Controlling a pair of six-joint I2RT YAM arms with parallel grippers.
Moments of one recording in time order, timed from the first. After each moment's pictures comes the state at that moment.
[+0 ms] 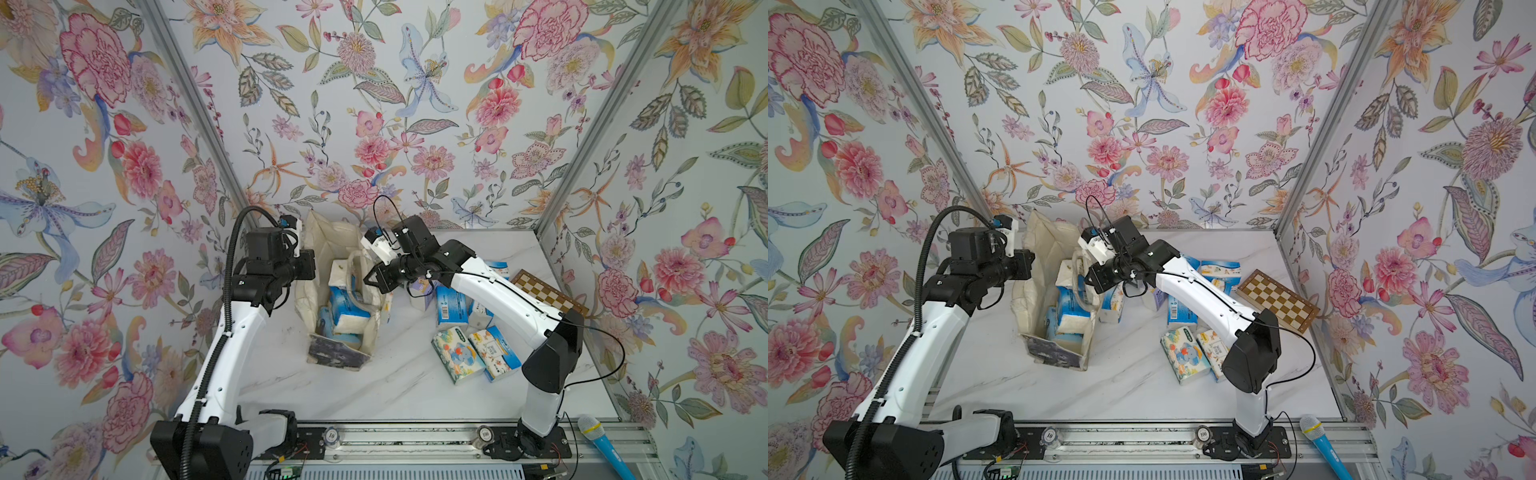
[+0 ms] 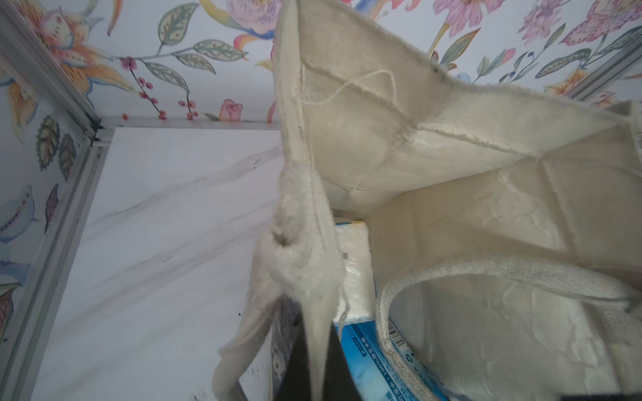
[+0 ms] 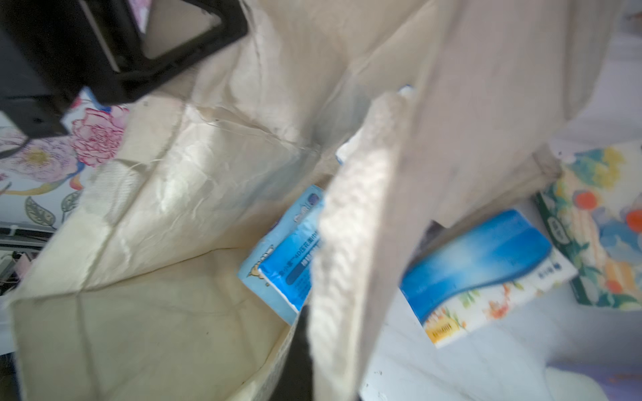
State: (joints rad) left arm -0.08 1.23 1.32 -0.63 0.18 -0.11; right arm 0.82 1.87 1.96 -0.78 -0.43 0.17
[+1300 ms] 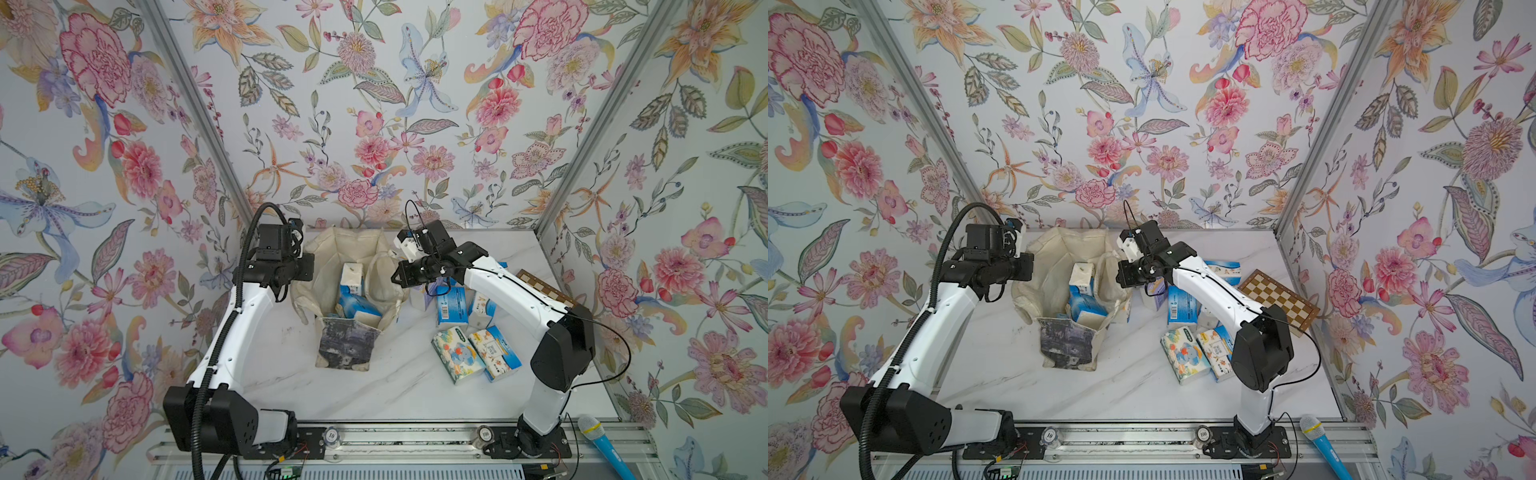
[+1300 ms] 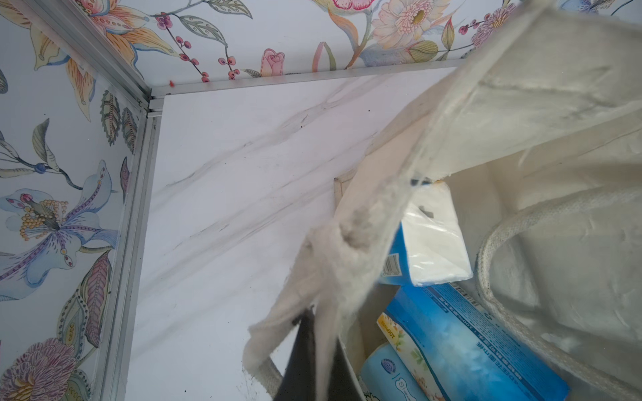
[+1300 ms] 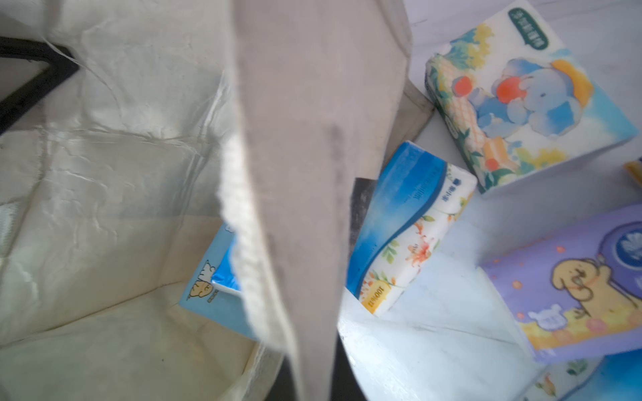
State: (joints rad) left arm -0.08 1.36 1.35 -0.75 0.02 0.03; right arm 0.66 1.82 1.71 -0.74 -0.36 0.33
